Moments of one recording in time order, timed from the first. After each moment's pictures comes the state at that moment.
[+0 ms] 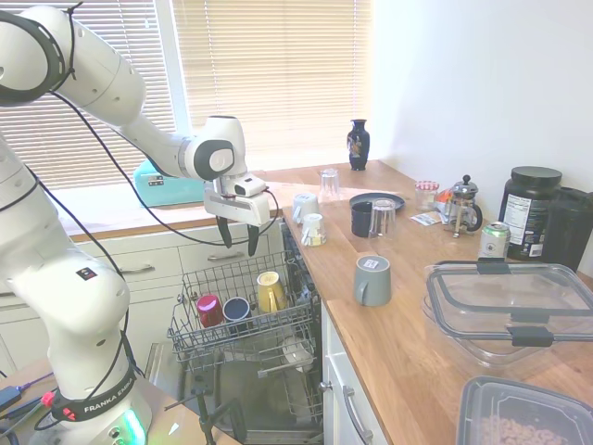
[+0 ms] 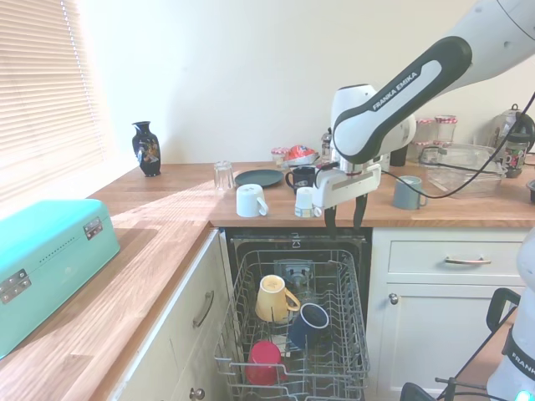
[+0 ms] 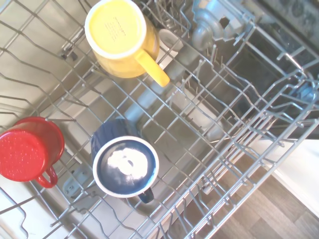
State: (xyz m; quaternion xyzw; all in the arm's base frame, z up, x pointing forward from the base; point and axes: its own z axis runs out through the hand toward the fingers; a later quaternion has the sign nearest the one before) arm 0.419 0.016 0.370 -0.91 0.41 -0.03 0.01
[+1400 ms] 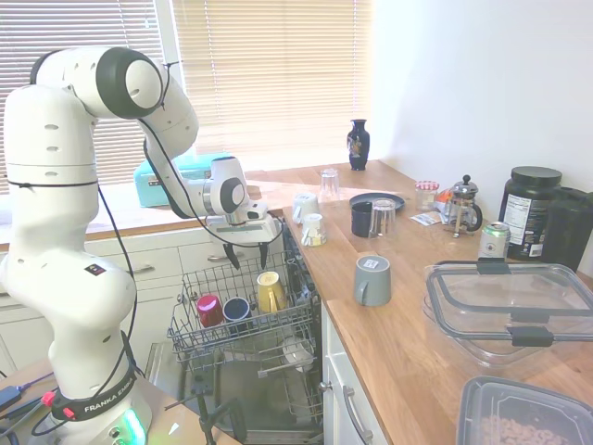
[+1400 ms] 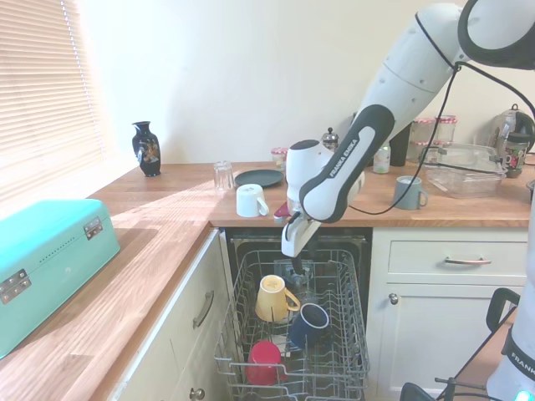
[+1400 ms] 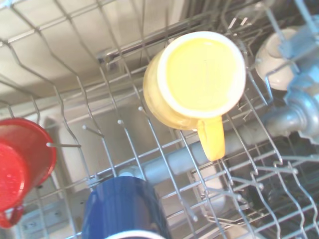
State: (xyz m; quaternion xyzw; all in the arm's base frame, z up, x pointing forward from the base) arm 0.506 0.087 0.248 -0.98 0.18 -0.08 -0.04
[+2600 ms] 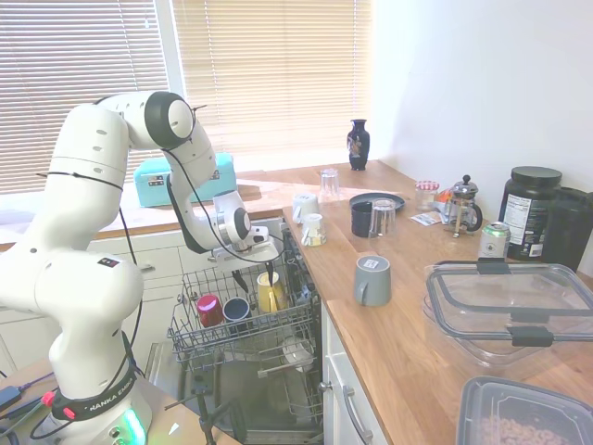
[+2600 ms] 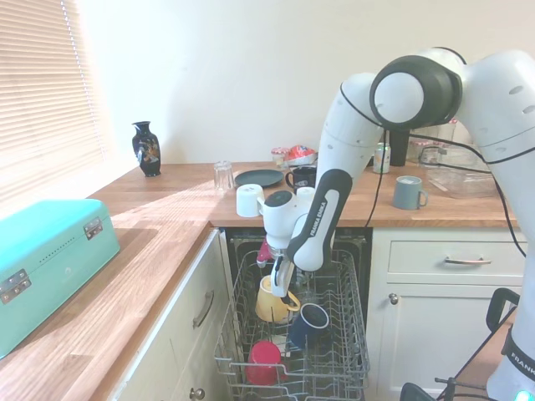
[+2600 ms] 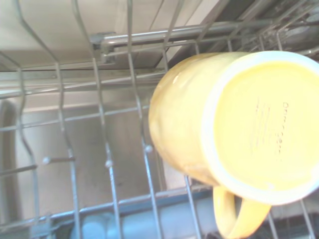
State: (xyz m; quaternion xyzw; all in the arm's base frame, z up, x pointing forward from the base) arm 0.553 0.118 0.139 -0.99 0.08 -0.11 -0.09
